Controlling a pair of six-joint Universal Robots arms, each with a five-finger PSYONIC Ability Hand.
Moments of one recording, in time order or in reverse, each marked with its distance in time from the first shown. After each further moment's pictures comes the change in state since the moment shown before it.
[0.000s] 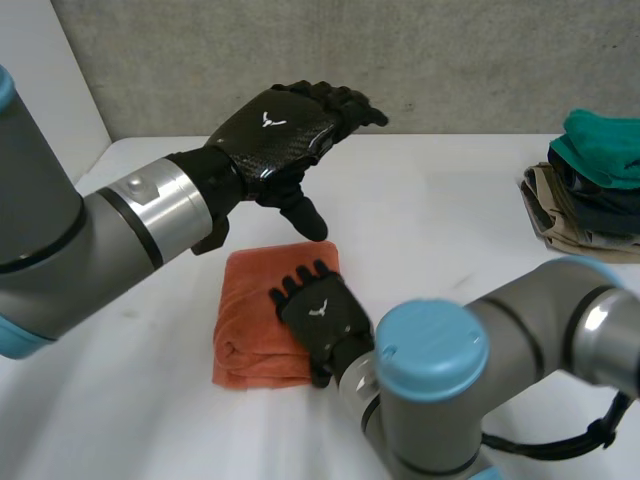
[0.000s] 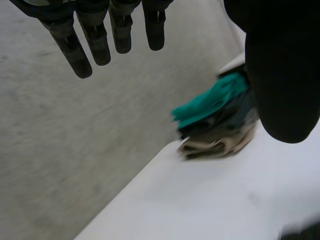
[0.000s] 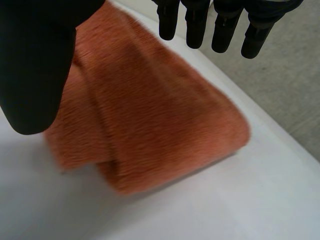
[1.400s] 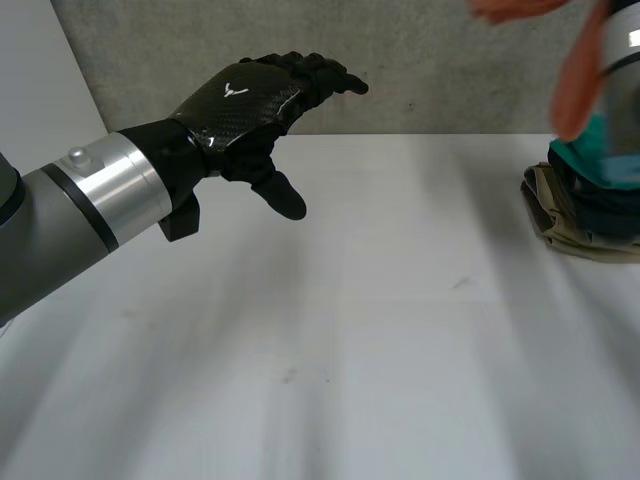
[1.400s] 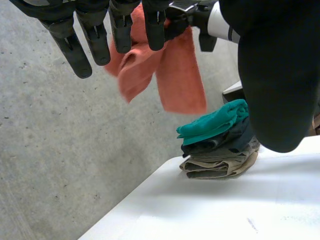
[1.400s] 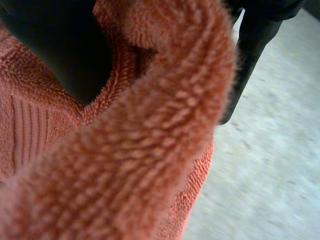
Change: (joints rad) left arm 0.076 0.081 -0.024 -0.007 0.045 -0.108; right arm -0.721 -0.078 -0.585 -0.360 -0.132 0.108; left_hand 0.000 0.000 0.000 0.000 0.000; right_hand 0.749 0.902 0.923 0.988 0.852
